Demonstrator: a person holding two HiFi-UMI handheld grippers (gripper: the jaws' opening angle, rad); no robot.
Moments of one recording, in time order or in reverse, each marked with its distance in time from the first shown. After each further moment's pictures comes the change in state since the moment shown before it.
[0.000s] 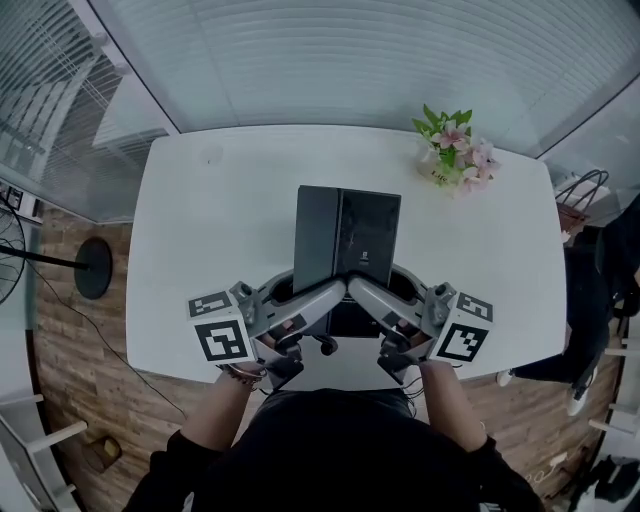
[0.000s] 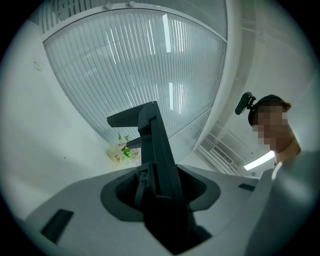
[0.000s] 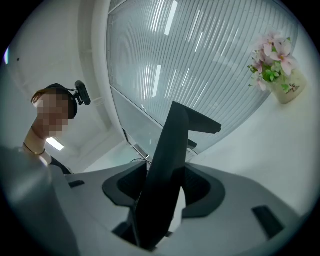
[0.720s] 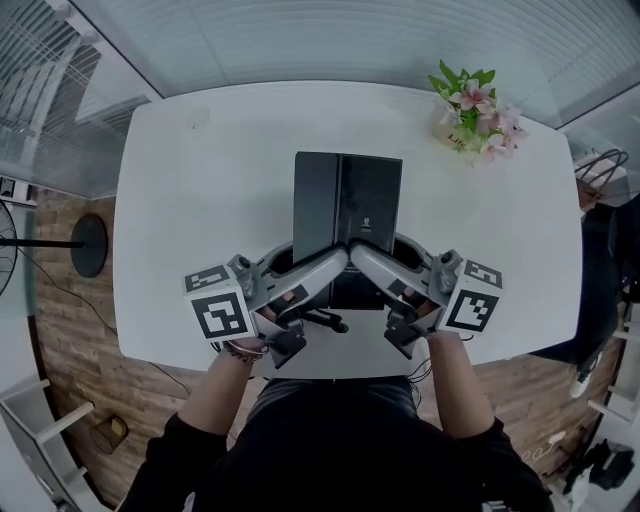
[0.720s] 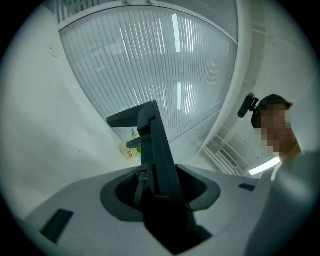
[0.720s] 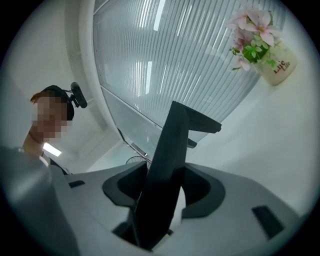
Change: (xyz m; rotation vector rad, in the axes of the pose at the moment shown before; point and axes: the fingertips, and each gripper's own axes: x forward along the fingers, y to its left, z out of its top) left arm 0.002 0.057 -0.011 -0.066 0.004 0.056; right arm 0.010 -0.054 -0.019 0.081 0.050 -0.023
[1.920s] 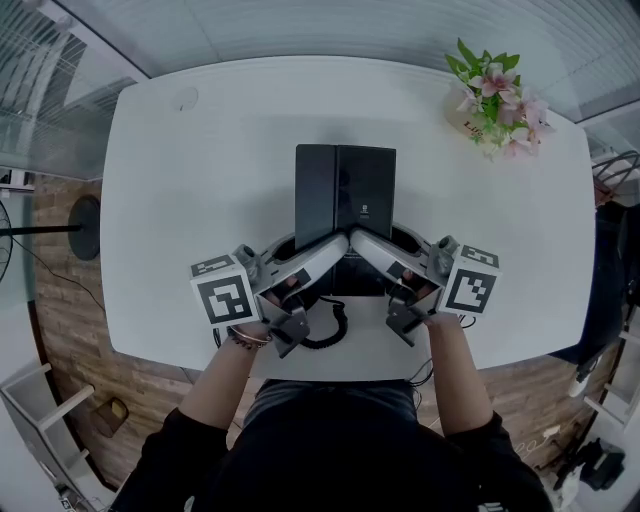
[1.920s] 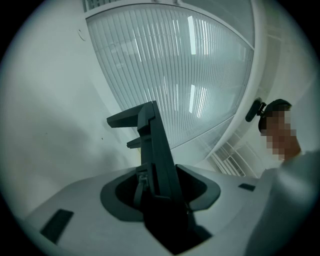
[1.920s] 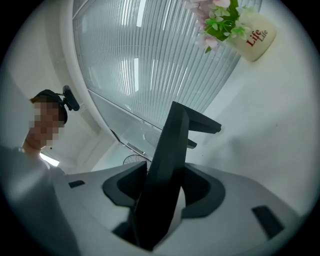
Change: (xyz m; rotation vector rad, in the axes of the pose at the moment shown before) left arm 0.007 0.060 -0.018 -0.118 -0.014 0.077; right arm 0.003 -0.061 -0.022 0.123 0.063 -0.037
